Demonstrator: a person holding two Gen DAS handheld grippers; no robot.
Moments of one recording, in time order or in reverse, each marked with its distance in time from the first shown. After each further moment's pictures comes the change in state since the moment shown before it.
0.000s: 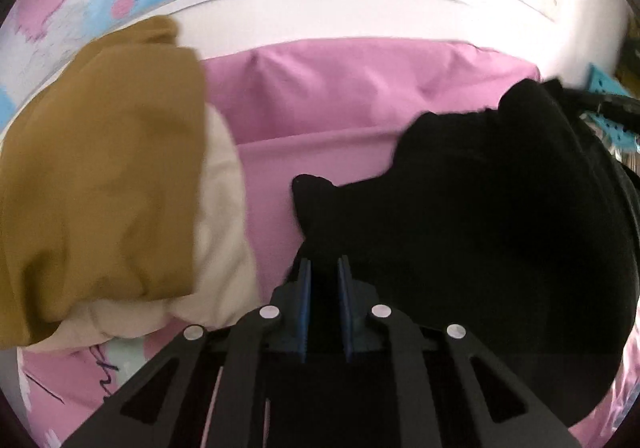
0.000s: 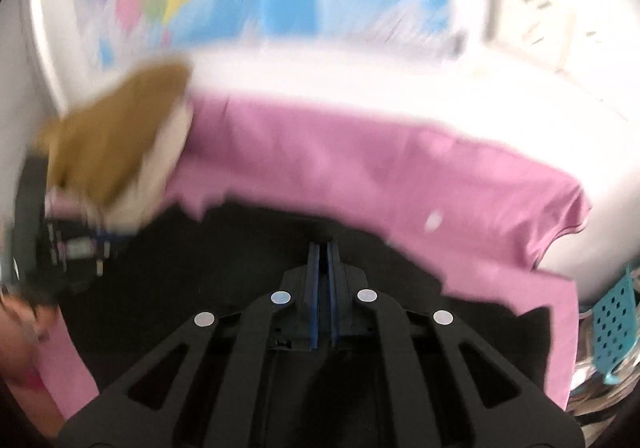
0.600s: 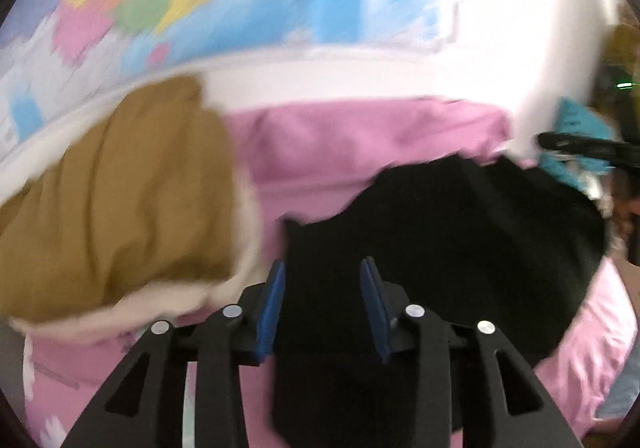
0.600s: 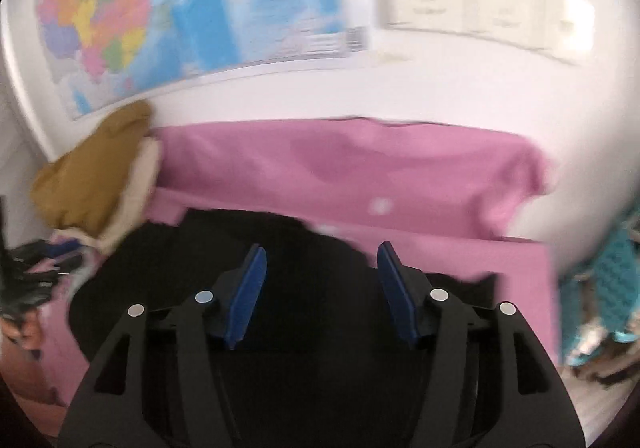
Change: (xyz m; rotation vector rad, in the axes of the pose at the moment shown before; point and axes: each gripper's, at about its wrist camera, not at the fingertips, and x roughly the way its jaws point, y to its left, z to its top) left arm -0.078 -0.012 -0.007 0.014 -0.179 -0.108; right arm -0.029 -0.080 -0.021 0.118 0.078 -0.060
